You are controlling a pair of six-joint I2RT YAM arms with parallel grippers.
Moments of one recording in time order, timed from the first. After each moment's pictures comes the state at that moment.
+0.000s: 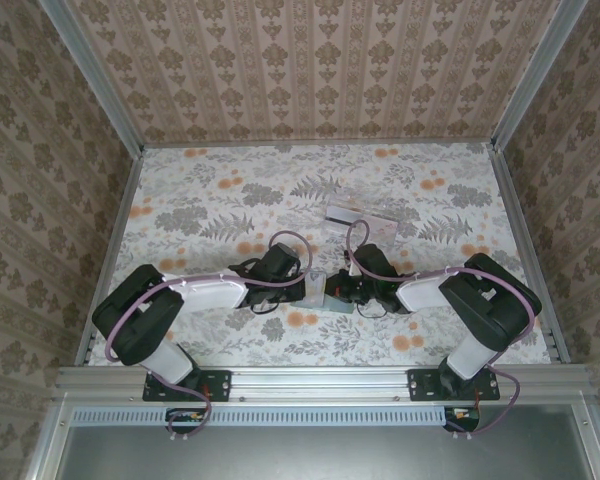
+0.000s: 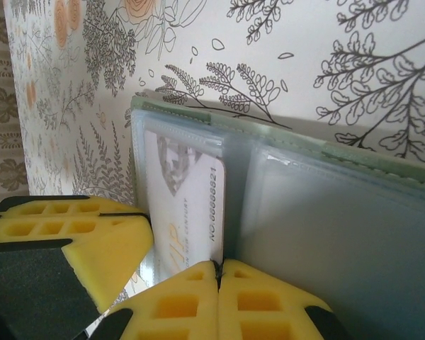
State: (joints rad) left arm -0.87 1.56 0.68 -0.09 0.11 -0.77; right arm 0.63 1.64 0.51 0.39 -0.40 0.96
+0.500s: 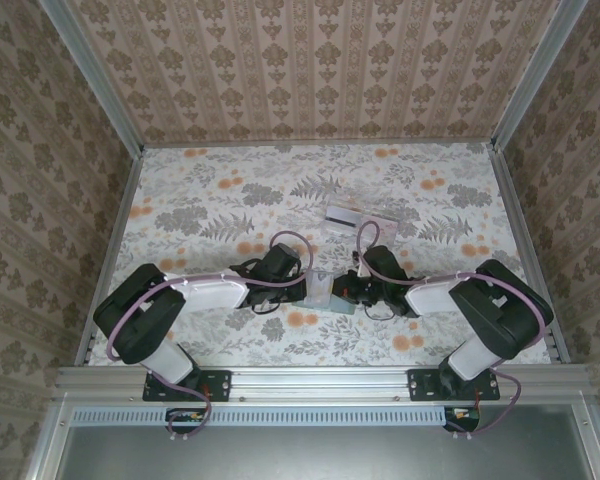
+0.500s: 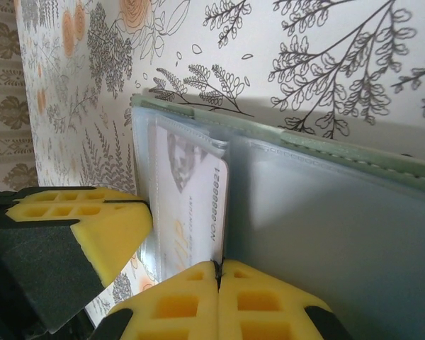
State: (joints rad) left arm -0.87 1.56 0.68 -0.08 0.11 -0.77; right arm 0.58 1.57 0.44 0.41 -0.43 0.96
